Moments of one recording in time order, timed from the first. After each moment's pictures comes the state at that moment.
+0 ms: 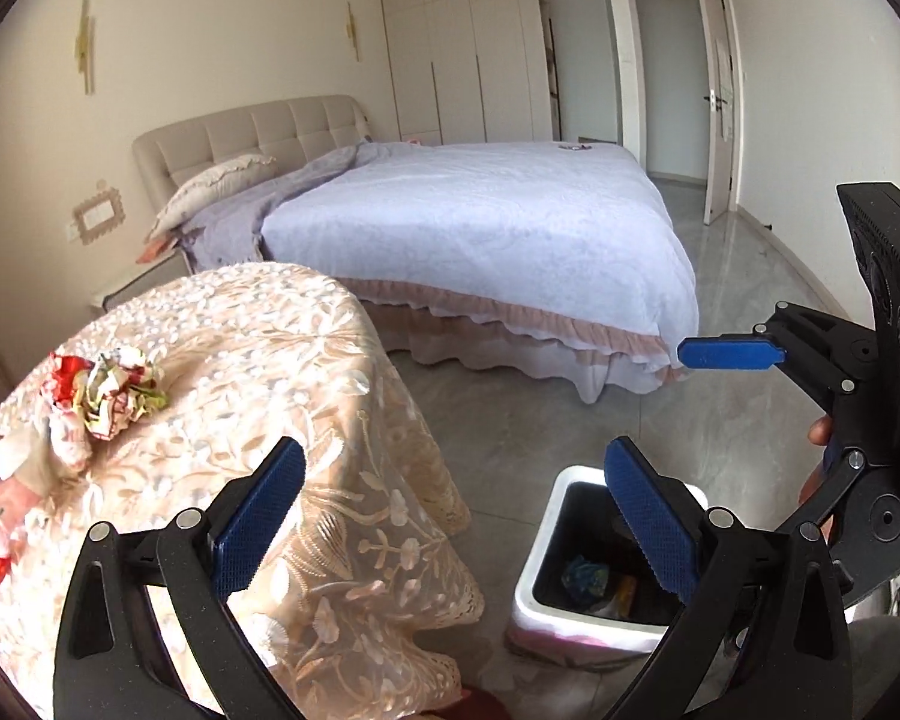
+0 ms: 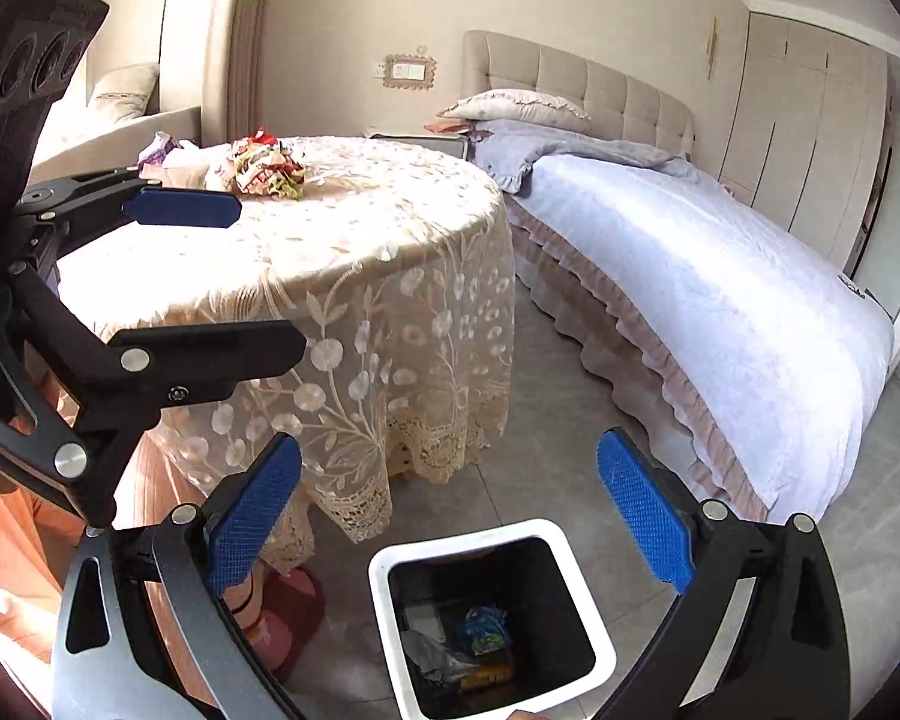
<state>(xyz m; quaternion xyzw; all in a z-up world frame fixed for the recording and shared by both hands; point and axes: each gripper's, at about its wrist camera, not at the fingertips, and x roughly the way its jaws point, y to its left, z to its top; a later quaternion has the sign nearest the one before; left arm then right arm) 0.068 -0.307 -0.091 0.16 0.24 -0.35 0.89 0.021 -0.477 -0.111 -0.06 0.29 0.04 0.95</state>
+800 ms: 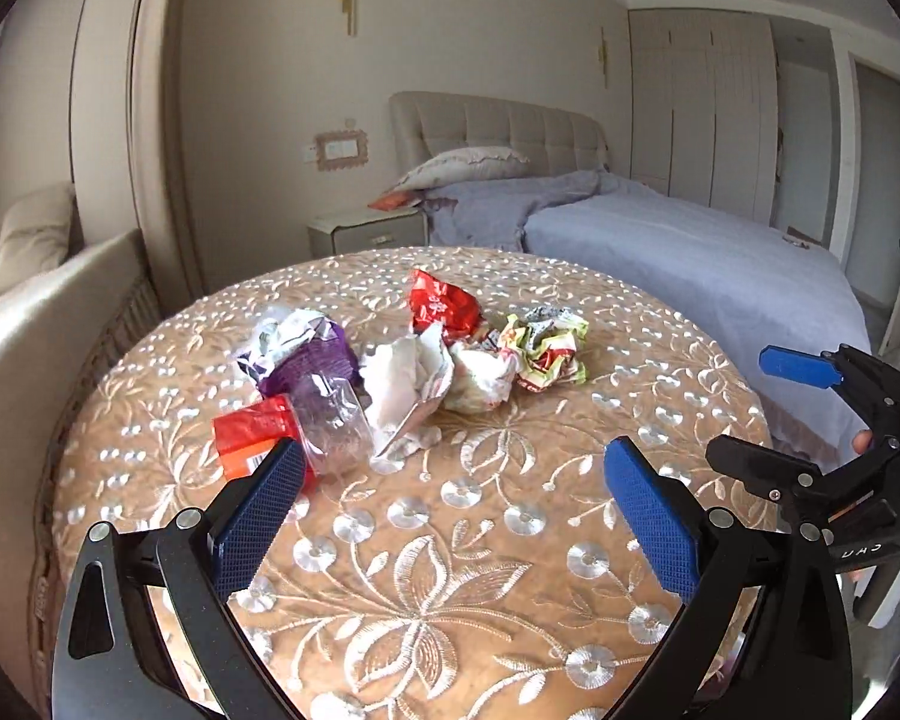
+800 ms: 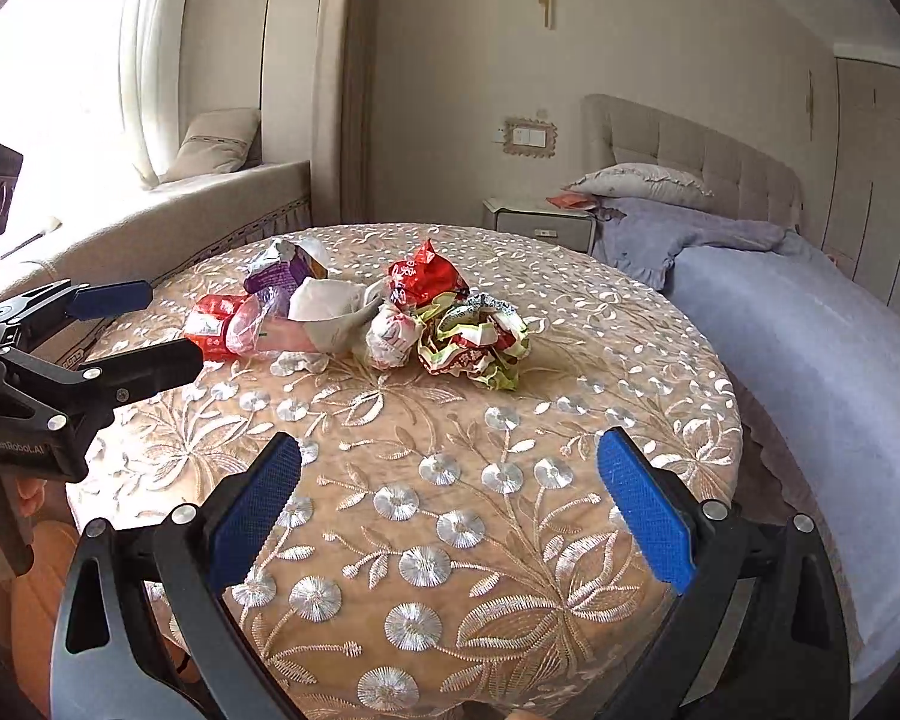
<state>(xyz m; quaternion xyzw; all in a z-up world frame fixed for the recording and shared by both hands) 0.150 -0.069 -0.051 0.05 0.25 -0.11 0.96 0.154 -0.313 -0.056 -0.06 0.25 0.17 0.95</state>
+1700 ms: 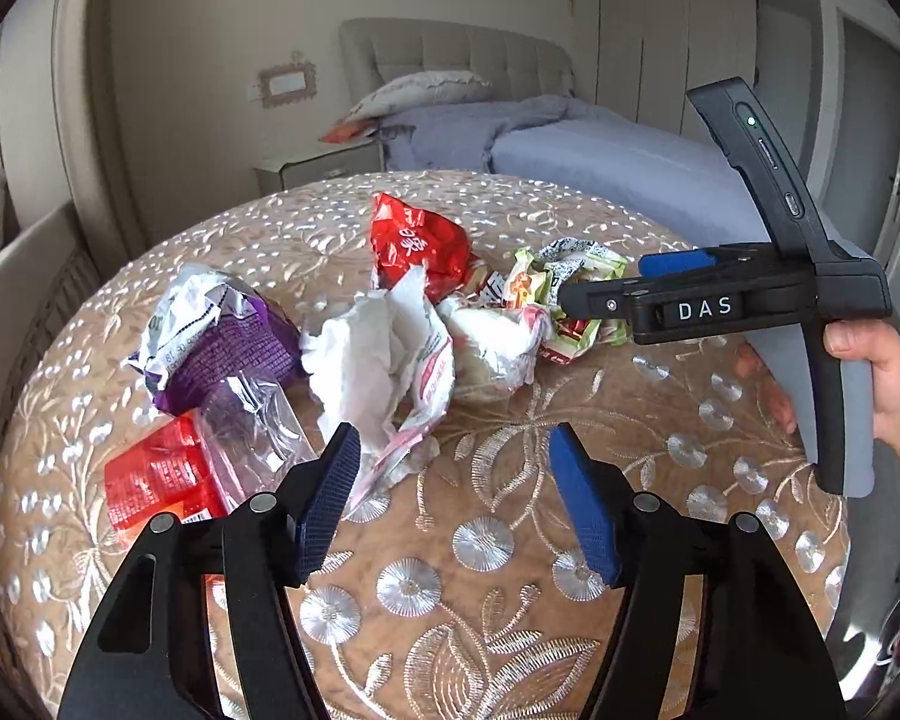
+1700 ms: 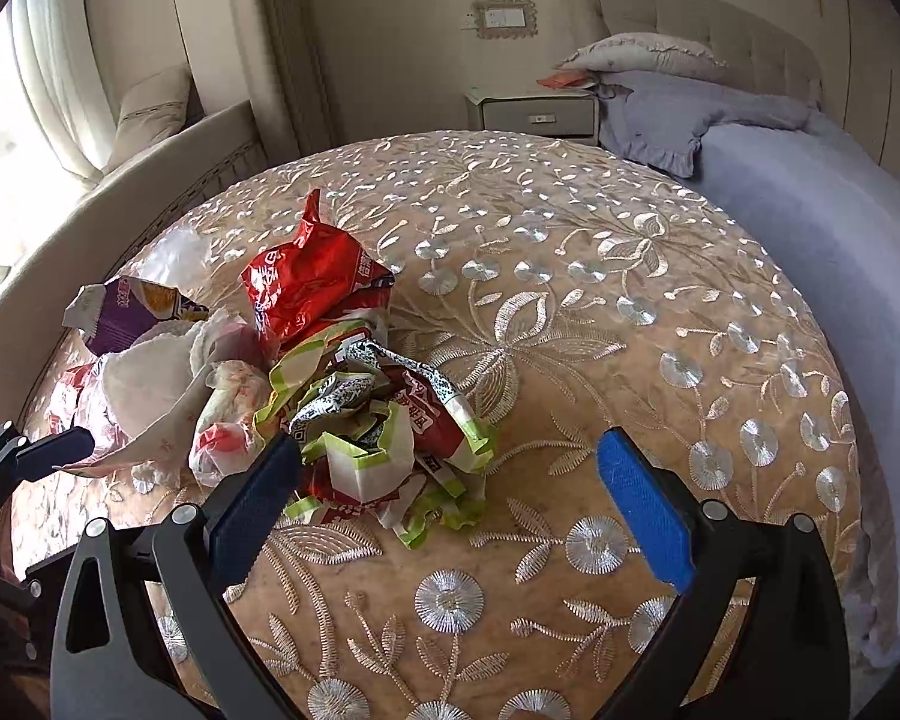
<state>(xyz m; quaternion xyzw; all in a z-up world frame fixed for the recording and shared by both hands) 0.243 -0.087 -0.089 0.08 0.34 -0.18 0.92 0.345 -0.313 -0.088 0.00 0.40 0.17 0.90</state>
